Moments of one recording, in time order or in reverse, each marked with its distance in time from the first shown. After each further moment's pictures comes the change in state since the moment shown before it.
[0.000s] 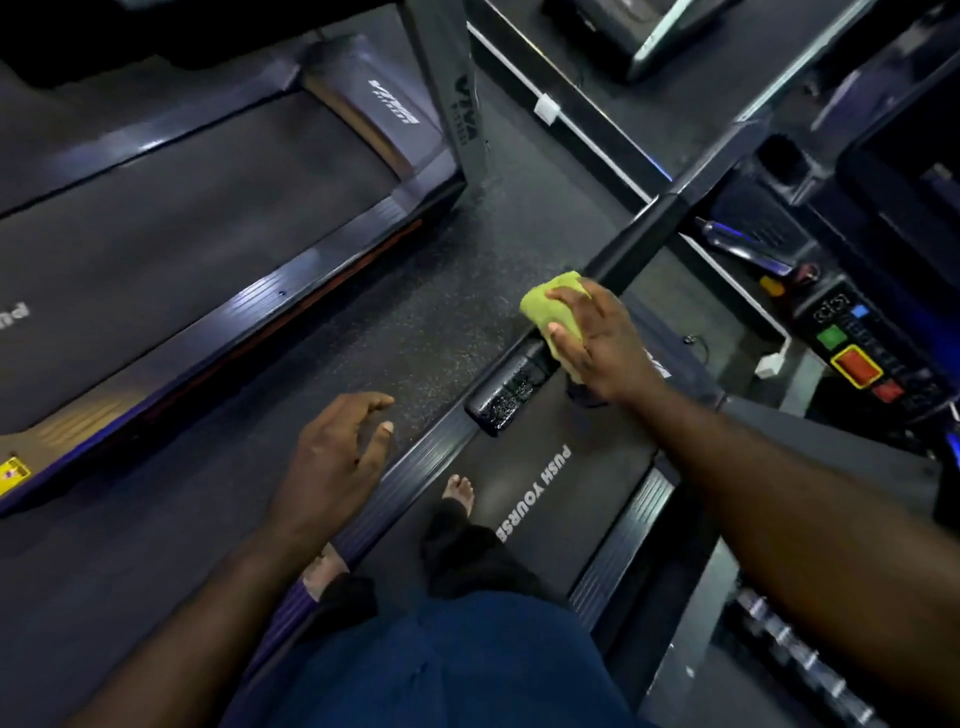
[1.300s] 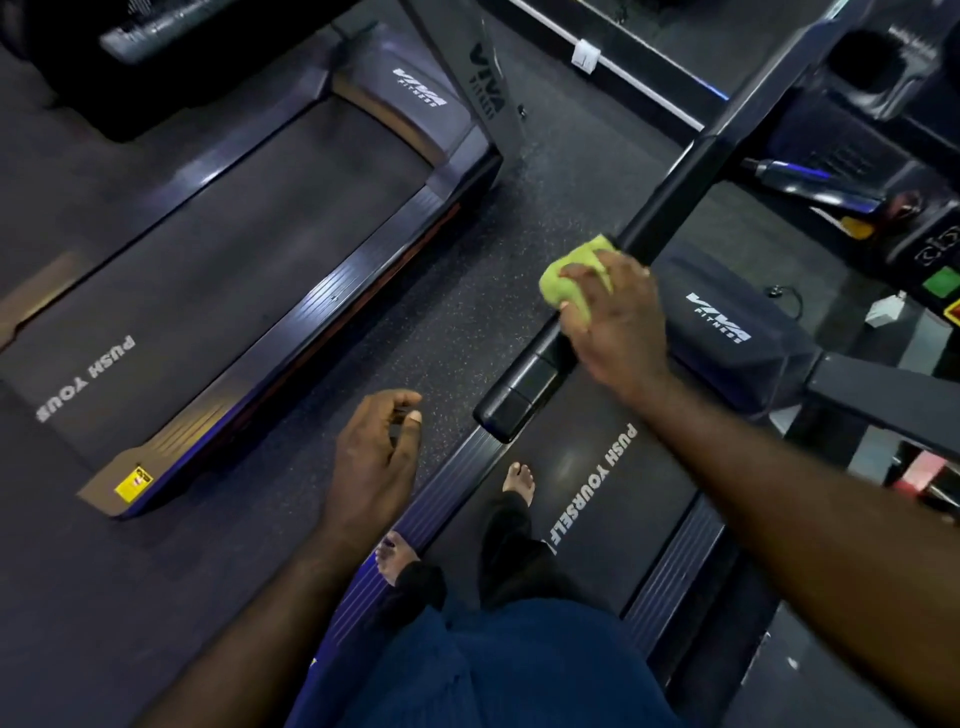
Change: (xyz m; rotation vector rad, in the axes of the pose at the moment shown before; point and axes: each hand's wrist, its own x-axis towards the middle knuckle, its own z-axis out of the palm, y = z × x) left_hand 0.018 0.034 0.024 0.019 0.043 -0.097; right_hand 0.006 -0.001 0.024 -0.020 0.189 0.130
